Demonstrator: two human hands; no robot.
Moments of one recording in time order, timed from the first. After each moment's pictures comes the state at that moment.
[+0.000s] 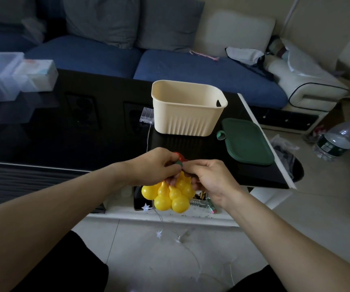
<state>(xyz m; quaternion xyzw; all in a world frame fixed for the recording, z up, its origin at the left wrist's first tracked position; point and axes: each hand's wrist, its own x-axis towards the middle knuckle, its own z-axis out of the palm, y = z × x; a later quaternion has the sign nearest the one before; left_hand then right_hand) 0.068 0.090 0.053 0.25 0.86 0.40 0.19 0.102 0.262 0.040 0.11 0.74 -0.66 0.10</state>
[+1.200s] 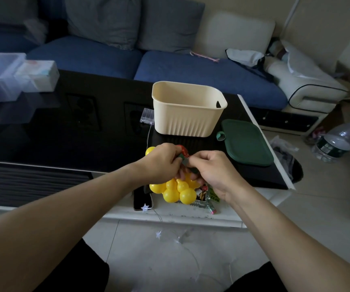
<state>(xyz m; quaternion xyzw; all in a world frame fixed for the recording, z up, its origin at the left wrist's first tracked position) 0.066 0.109 0.053 0.22 0.88 0.42 0.11 0.103 0.264 0.065 0.06 0.80 -0.59 0.07</state>
